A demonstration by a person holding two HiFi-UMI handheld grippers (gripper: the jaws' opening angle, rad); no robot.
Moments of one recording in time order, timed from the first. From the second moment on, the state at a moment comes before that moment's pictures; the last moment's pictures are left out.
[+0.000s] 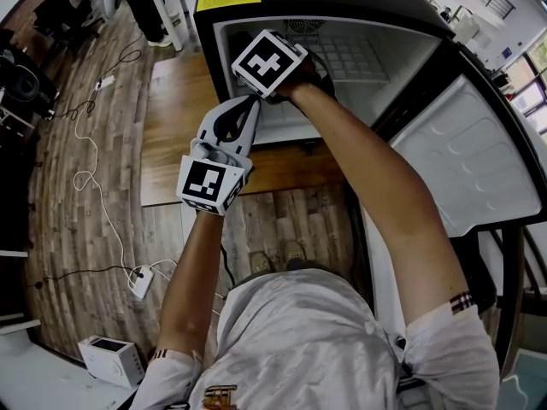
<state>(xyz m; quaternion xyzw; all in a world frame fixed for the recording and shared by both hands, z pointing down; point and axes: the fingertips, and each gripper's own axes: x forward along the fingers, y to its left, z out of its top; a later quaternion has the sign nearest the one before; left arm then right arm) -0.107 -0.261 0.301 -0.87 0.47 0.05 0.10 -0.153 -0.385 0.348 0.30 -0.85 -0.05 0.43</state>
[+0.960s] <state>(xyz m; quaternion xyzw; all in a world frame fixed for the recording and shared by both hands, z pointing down) -0.097 -0.274 0.312 -0.88 0.46 0.04 0.09 -0.086 -0.419 0.350 0.32 -0.82 -0.07 0.47</state>
